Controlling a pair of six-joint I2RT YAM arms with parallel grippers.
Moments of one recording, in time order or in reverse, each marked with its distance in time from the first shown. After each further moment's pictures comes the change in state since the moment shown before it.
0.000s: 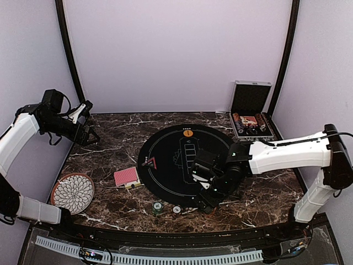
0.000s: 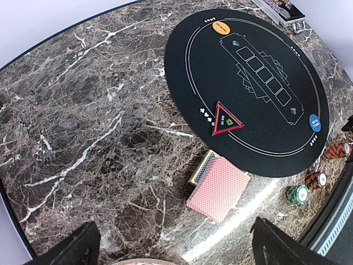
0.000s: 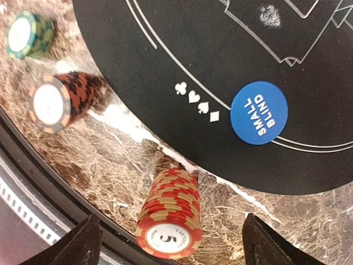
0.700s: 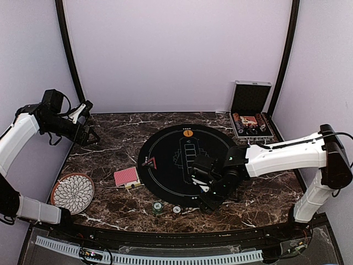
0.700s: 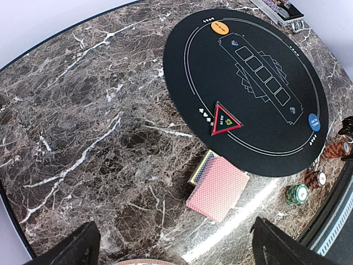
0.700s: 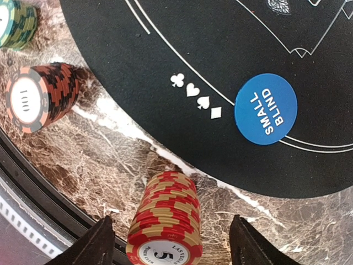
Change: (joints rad) left arm 0.000 0.000 0.000 -0.001 0.005 0.006; right arm 0.009 0.030 -0.029 0.026 0.011 -0.001
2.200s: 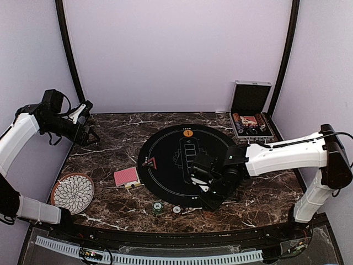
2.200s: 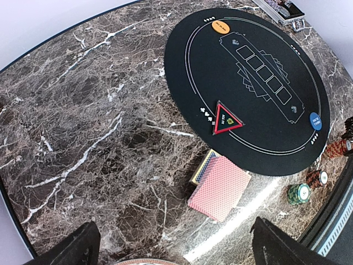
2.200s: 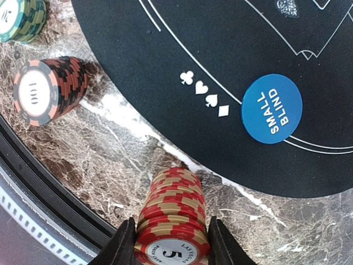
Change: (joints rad) left arm 0.000 0.000 0.000 0.000 -0.006 0.008; right arm 0.001 0.000 0.012 -0.015 -0.019 -0.021
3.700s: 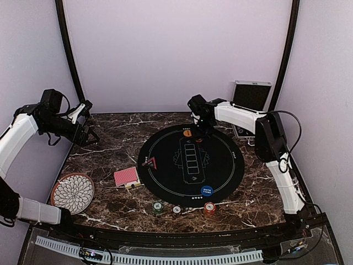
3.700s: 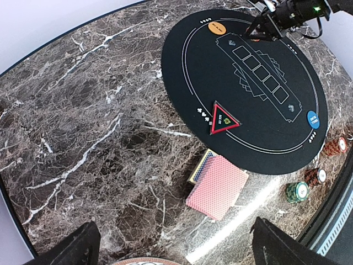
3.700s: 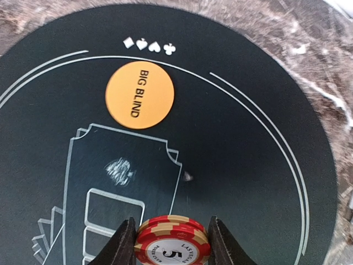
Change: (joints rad) left arm 0.000 -0.017 0.002 -0.012 0.008 0.011; right arm -0.570 0.776 1.049 -0.003 0.132 -0.108
